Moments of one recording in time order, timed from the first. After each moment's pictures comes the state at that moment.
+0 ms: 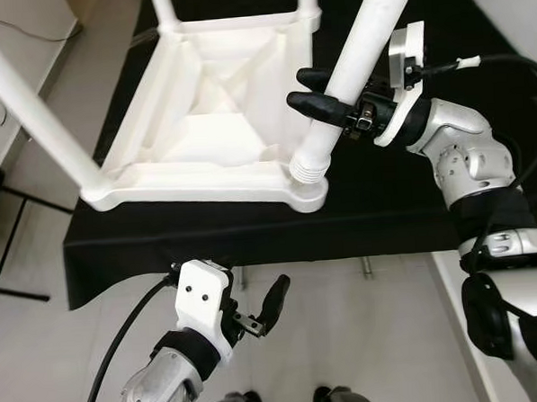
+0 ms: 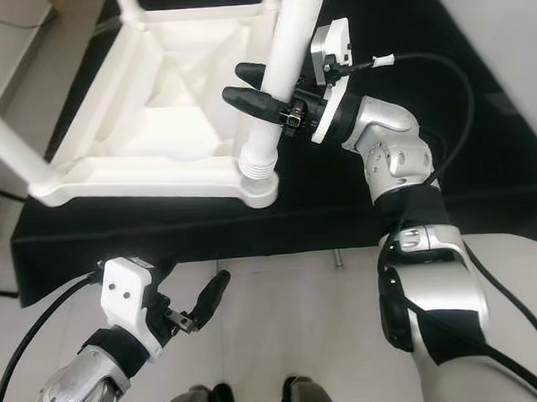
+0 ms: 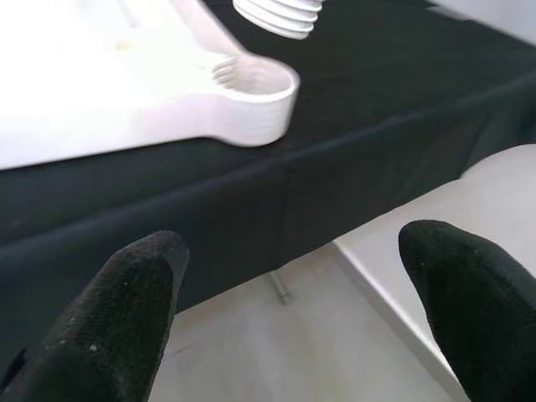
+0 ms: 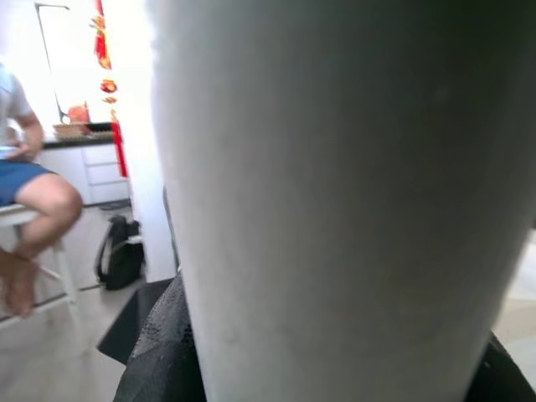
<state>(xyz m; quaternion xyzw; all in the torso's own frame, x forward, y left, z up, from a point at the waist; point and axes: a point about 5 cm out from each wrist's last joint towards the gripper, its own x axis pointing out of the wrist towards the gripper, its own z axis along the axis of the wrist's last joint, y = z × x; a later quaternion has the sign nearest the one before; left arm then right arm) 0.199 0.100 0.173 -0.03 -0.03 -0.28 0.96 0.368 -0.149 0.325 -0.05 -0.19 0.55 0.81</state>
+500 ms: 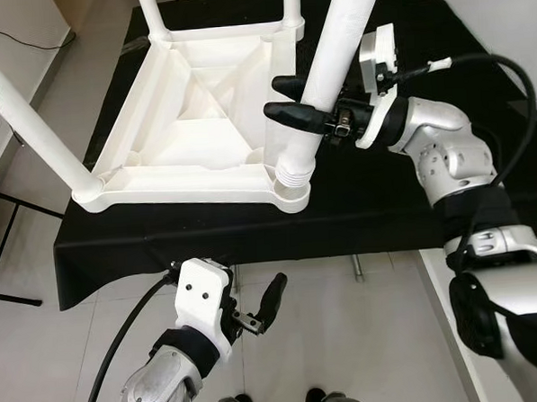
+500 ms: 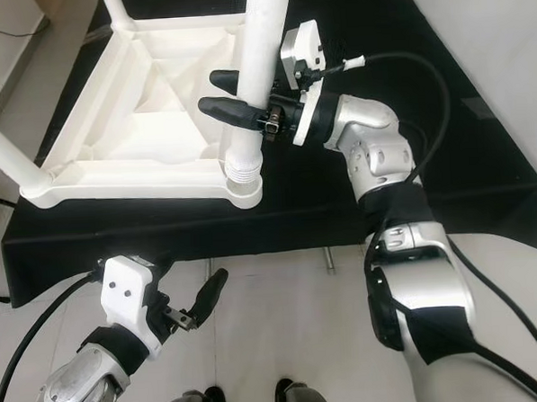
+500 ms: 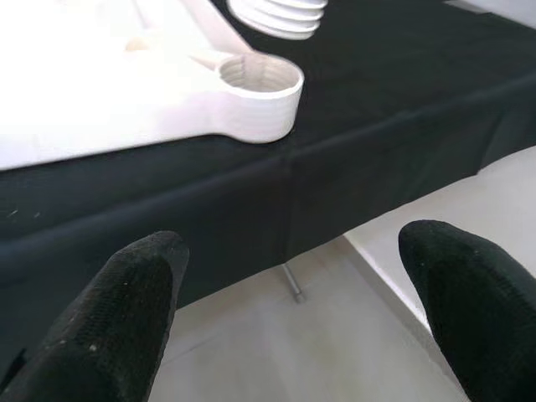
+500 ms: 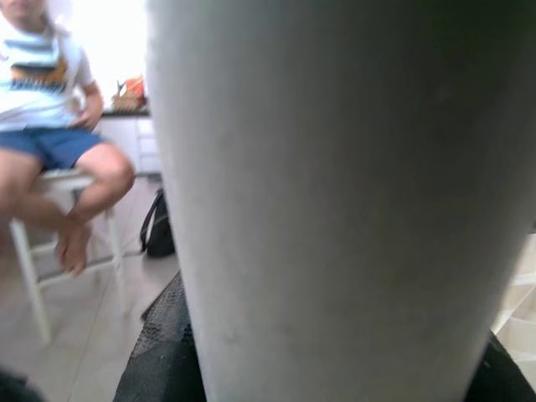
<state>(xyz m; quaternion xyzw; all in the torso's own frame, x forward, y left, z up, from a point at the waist) 0.198 0.100 0.168 -0.02 -0.02 -0.27 0.96 0.365 -0.133 0.324 -0.10 -0.17 0.60 0.77</state>
